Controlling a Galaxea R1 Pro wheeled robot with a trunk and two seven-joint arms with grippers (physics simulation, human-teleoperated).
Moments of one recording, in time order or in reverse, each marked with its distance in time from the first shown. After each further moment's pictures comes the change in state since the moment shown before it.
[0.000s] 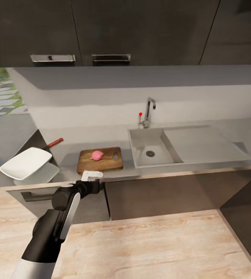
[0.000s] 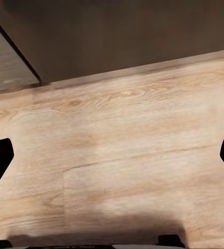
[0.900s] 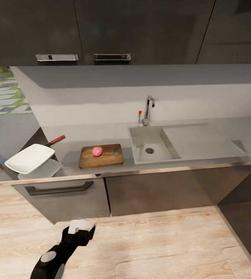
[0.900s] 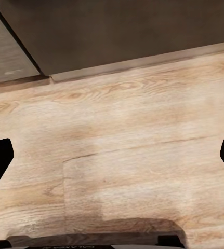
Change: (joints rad) left arm 0.480 0.092 0.001 -0.001 0.005 -0.482 -0.007; right arm 0.000 -0.001 0.000 0.000 0.001 -0.001 0.000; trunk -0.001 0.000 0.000
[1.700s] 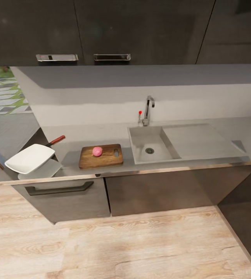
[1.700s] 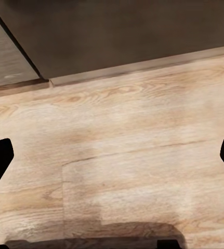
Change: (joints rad) left arm 0.429 0.030 0.037 0.108 0.032 -0.442 0.003; right arm 0.000 -0.002 -0.002 -0.007 0.001 -0.004 0.000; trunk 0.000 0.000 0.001
